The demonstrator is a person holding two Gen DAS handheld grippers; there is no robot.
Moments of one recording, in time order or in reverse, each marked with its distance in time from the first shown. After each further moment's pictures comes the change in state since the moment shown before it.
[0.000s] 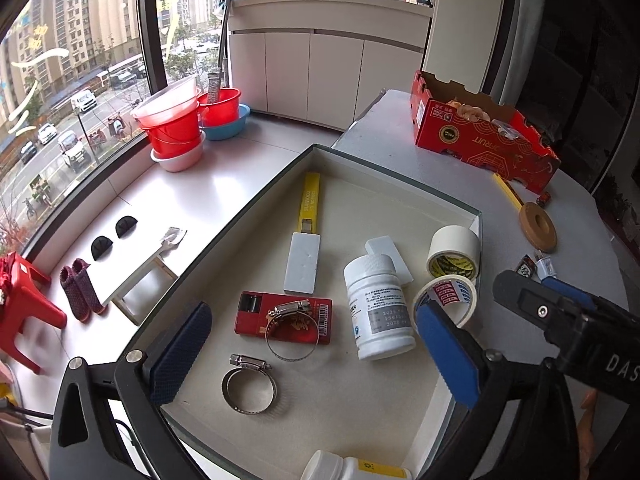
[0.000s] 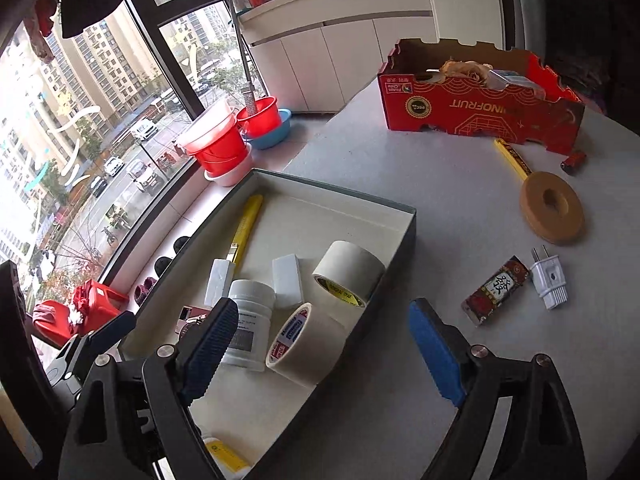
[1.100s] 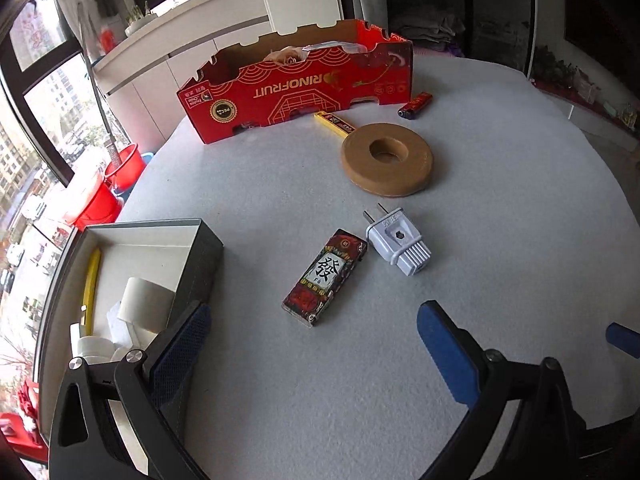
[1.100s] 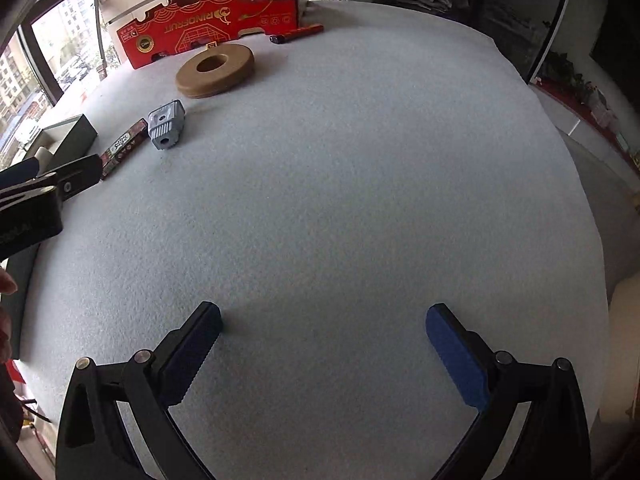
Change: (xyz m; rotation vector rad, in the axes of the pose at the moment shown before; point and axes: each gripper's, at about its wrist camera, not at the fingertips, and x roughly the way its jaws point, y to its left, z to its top) left arm 0.059 -0.246 -0.007 0.446 0.059 -0.043; right arm -0.063 -0.213 -0.092 0.124 0.159 -0.404
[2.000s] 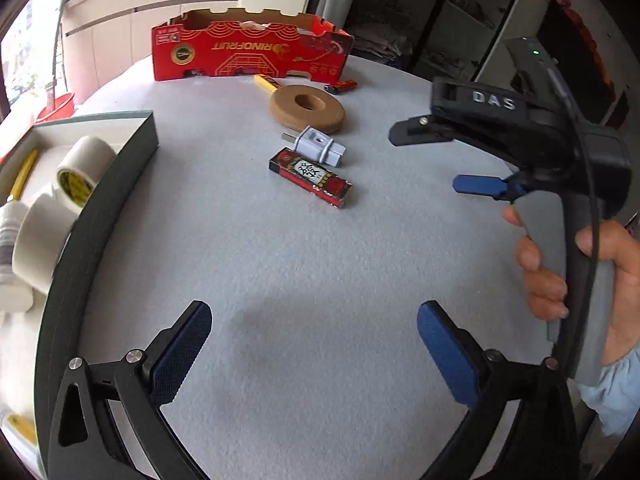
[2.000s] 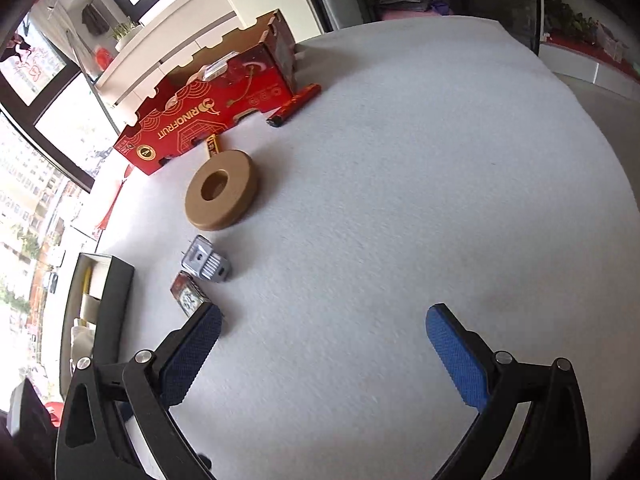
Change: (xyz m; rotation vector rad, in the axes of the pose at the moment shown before) left arm -0.040 0.011 -0.084 -0.181 -0.011 -0.404; right arm 0.019 -0.002 0.107 0.213 -0.060 0.287
